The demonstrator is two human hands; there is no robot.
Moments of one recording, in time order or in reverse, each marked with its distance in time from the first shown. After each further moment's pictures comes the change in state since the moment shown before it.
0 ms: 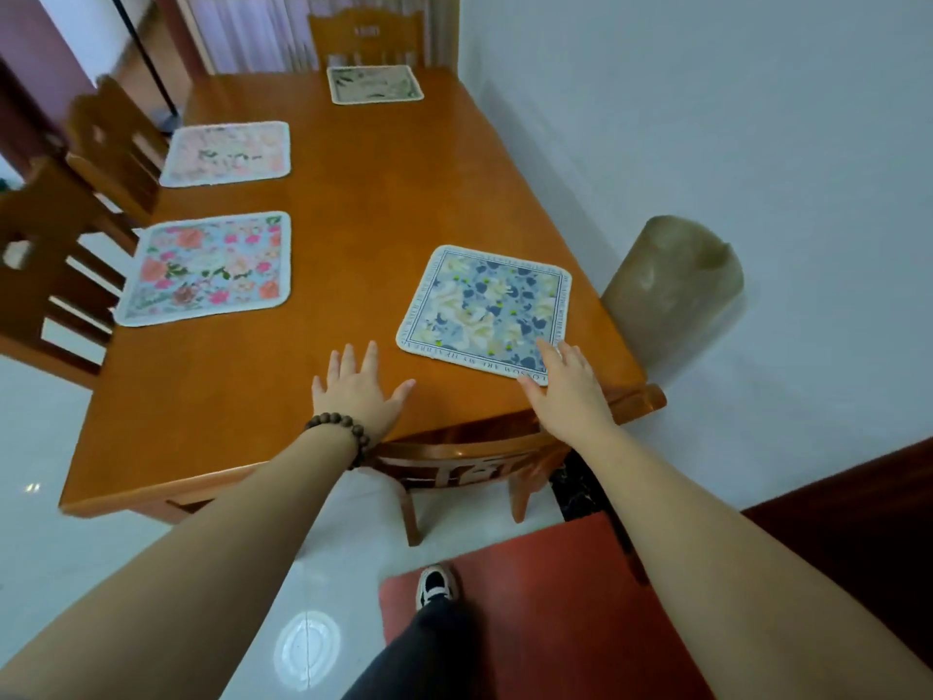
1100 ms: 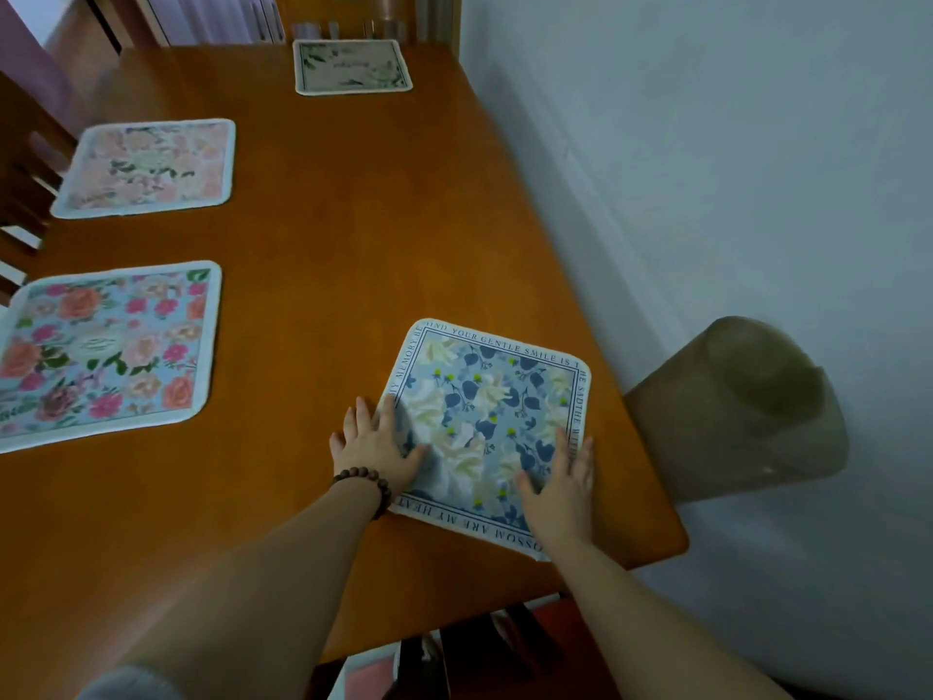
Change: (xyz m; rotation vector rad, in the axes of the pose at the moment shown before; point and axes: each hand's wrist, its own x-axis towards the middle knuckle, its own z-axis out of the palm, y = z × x) left_hand 0.240 0.070 0.073 -0.014 -0.163 -0.007; right_hand 0.186 0.058 0.077 0.191 -0.044 0.349
